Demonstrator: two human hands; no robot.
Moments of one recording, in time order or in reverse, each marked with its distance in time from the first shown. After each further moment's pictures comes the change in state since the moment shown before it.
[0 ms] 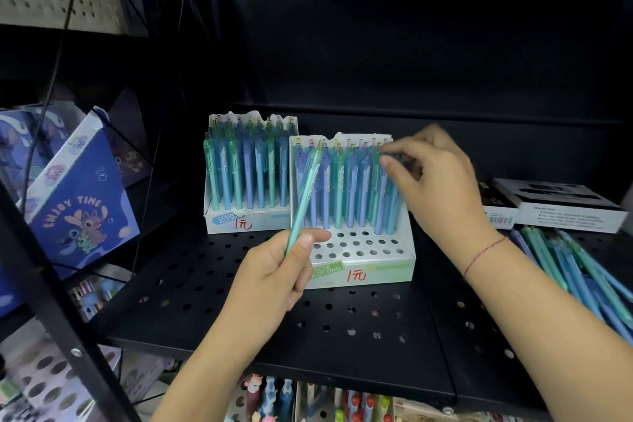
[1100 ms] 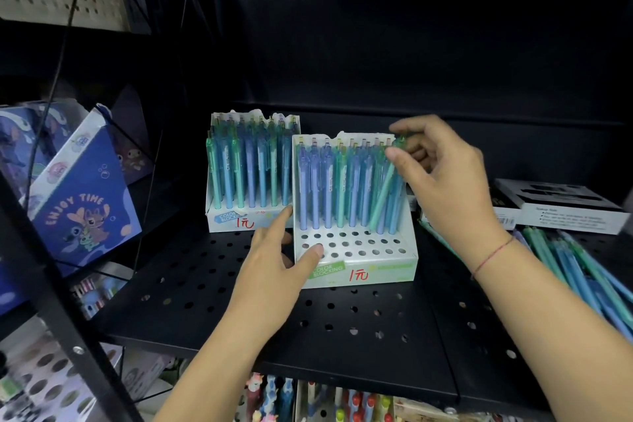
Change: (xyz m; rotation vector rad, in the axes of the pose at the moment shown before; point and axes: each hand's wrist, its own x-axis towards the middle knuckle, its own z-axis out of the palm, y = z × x) left_hand 0.012 -0.012 0.001 0.377 0.120 -0.153; right_hand 0.001 -0.011 -0.009 0.334 -0.003 0.023
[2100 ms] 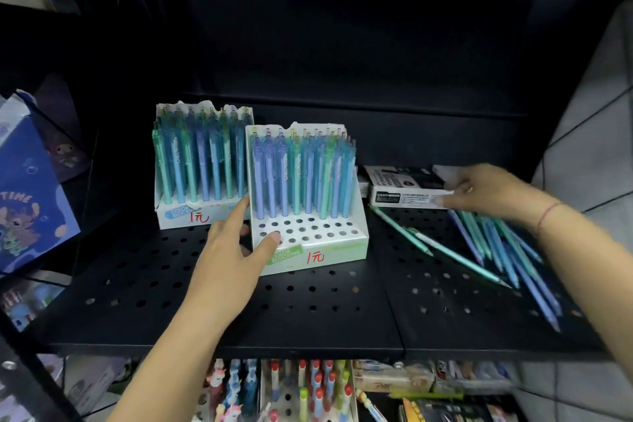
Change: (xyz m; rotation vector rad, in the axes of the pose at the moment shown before) left_hand 0.002 -0.002 0.000 0.001 -0.018 0.004; right_hand -0.004 0.055 -0.119 -0.711 -0.526 0.677
